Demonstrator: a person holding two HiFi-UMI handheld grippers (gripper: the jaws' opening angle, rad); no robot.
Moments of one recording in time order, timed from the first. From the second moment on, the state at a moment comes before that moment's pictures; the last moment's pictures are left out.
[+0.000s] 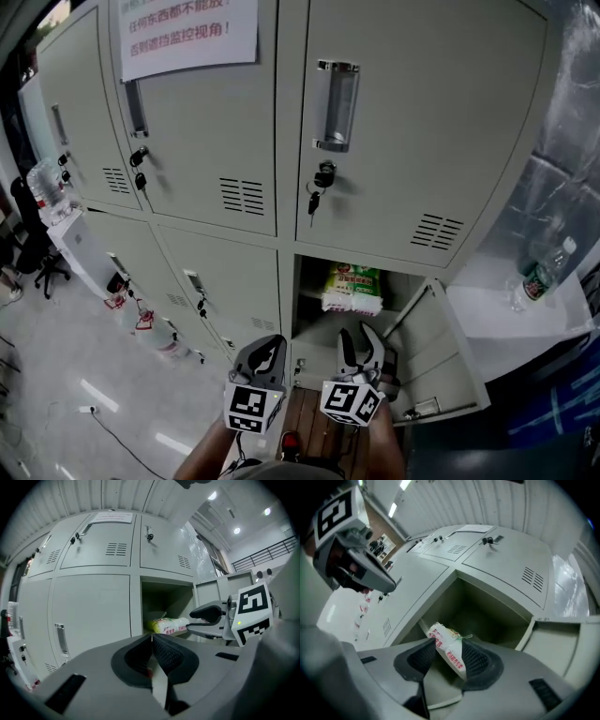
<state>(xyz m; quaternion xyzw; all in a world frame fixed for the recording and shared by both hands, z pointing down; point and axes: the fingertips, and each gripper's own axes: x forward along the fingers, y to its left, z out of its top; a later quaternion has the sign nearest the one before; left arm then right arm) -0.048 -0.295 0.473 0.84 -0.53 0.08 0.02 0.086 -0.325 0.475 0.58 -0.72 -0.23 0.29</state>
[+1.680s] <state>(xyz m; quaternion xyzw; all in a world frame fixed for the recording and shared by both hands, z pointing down) -0.081 -0.332 0.497 0.81 -0.58 0.09 0.05 0.100 -0.420 0.494 0.59 -0.67 -0.25 0.37</state>
